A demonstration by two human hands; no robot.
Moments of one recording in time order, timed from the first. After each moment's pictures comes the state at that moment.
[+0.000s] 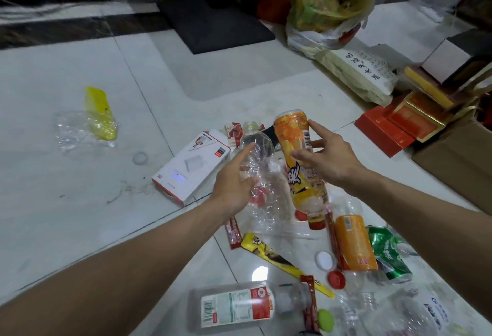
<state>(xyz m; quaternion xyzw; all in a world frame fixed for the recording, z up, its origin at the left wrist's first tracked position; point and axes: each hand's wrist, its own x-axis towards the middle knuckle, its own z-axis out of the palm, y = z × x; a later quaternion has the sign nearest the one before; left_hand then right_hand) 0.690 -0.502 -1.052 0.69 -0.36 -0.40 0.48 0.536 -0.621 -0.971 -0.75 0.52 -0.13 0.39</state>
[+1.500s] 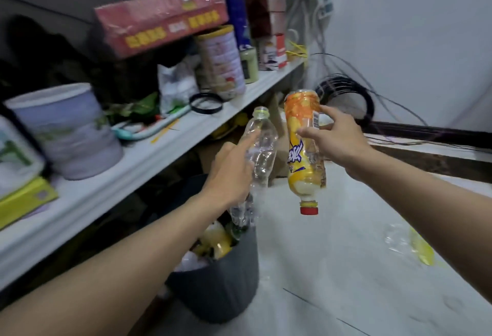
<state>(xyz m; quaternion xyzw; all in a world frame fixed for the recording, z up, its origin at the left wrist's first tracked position) 0.934 -0.027 -0.745 0.94 -0.11 0.15 0.30 0.951 -0.238 -0.716 -0.80 0.00 -0.11 0.59</state>
